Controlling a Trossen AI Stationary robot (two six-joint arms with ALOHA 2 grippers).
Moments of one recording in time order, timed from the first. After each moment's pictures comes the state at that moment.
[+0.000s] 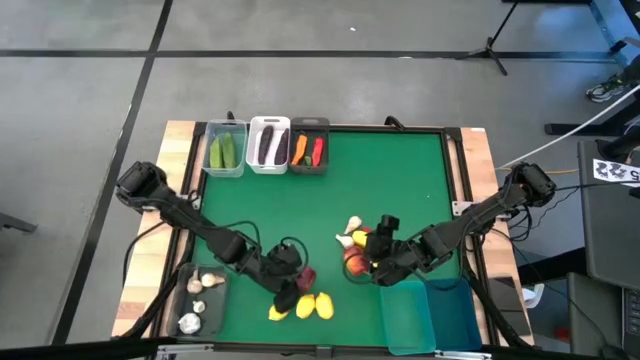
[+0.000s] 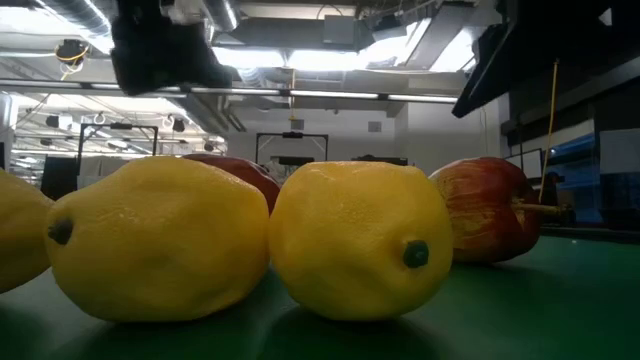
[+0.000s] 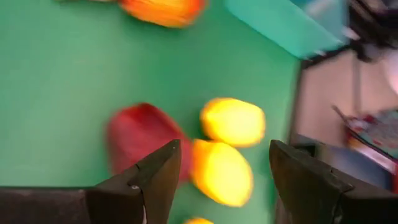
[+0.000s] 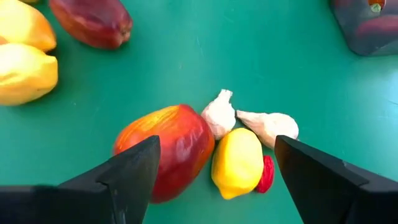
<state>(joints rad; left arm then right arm) -0.54 1.64 1.05 -0.20 -0.22 -0.97 0.54 1.52 1.07 -0.62 0.52 0.55</state>
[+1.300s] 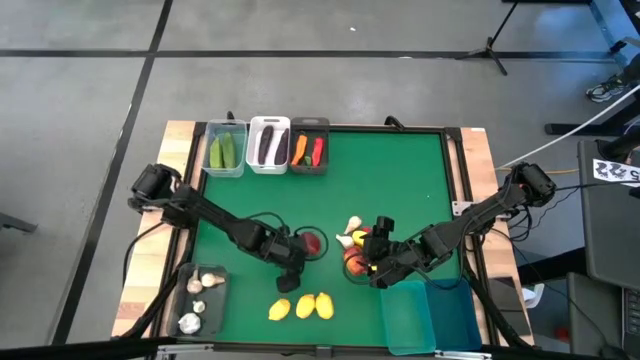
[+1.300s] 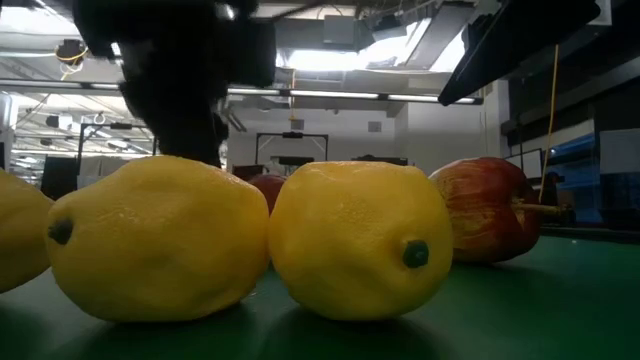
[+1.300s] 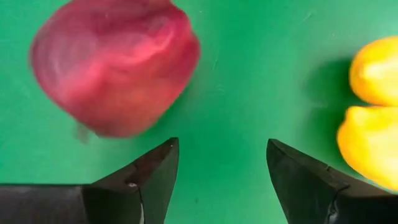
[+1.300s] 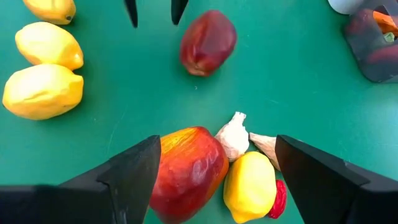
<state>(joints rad) -0.37 1.75 1.06 -0.42 -0.12 -0.64 0.54 1.52 1.07 -0.53 0.51 0.47</state>
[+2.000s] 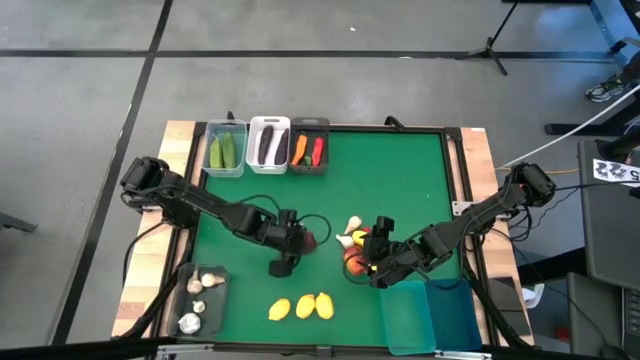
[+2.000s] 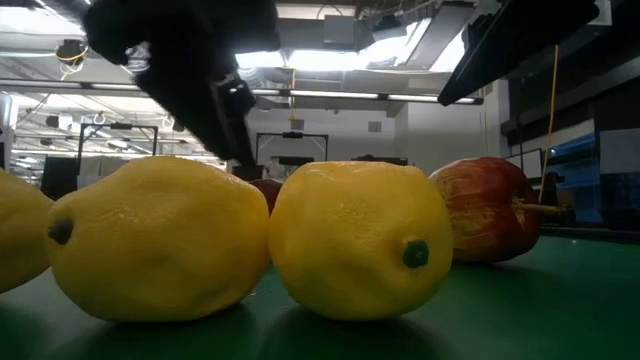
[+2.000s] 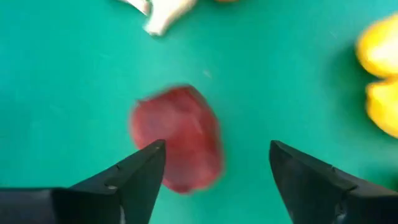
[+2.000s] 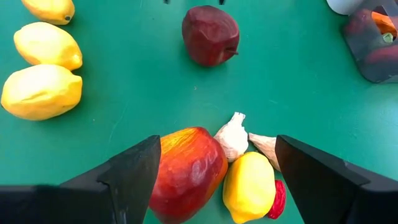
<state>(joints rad) -0.29 1.64 1.06 -0.49 -0.17 -0.21 0.54 1.52 1.07 -0.53 0.51 0.47</state>
